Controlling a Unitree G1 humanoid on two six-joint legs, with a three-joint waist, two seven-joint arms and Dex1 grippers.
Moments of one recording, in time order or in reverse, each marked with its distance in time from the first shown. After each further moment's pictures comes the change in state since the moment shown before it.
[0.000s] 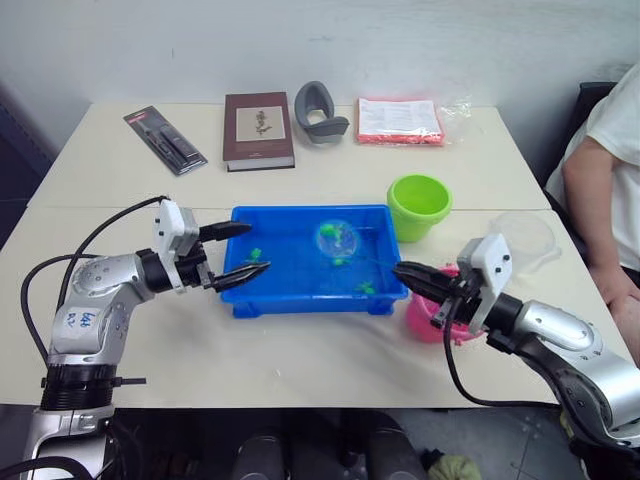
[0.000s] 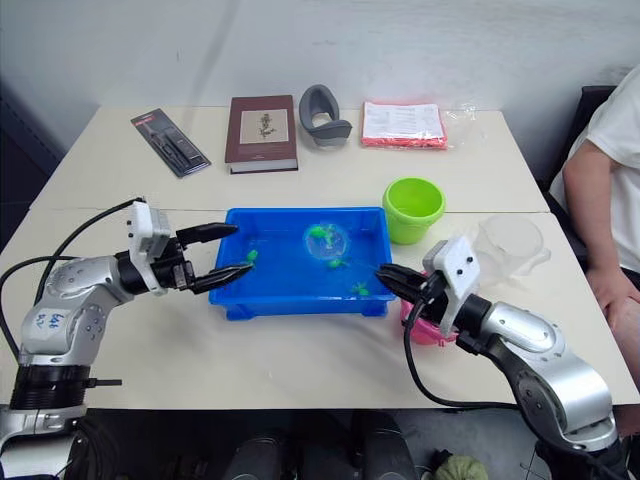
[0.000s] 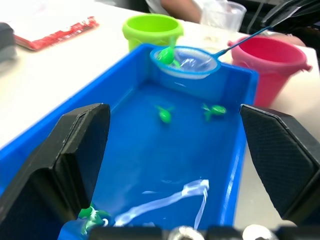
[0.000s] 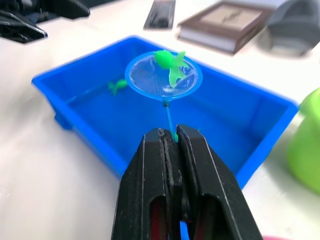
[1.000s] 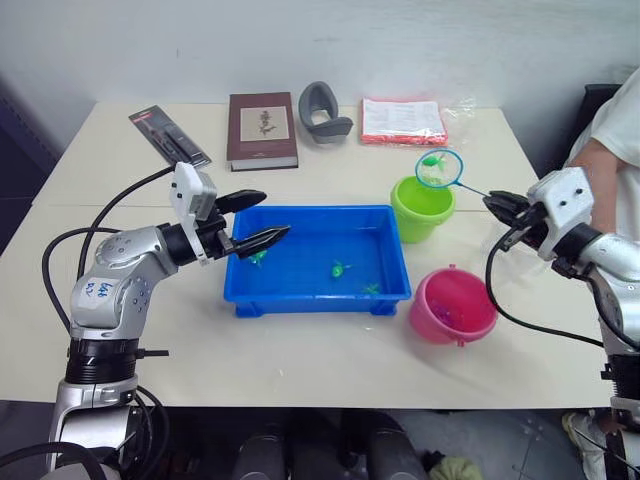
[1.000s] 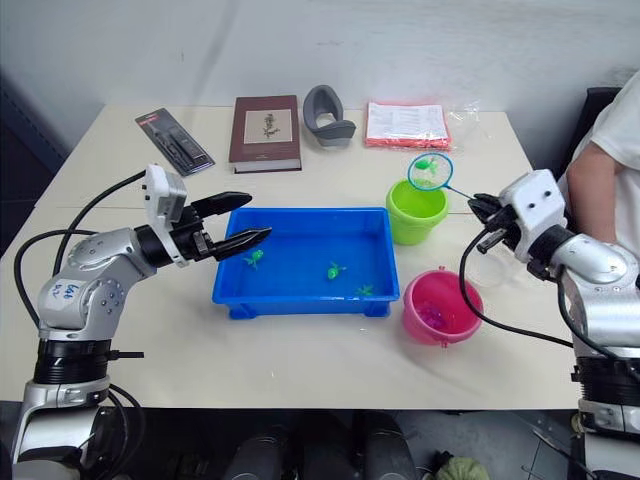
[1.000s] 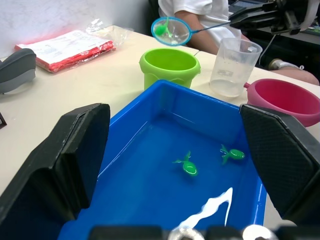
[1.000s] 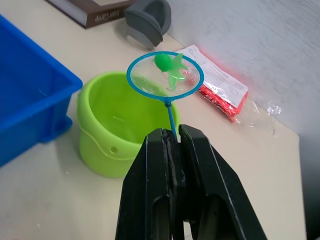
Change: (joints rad) left arm -0.127 -0.066 -0.021 -0.032 -0.012 0.137 0.123; right arm -0.328 -0.167 0.000 0.705 -0.470 -0.485 0.088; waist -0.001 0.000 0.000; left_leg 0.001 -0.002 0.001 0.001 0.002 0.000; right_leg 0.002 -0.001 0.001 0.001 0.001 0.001
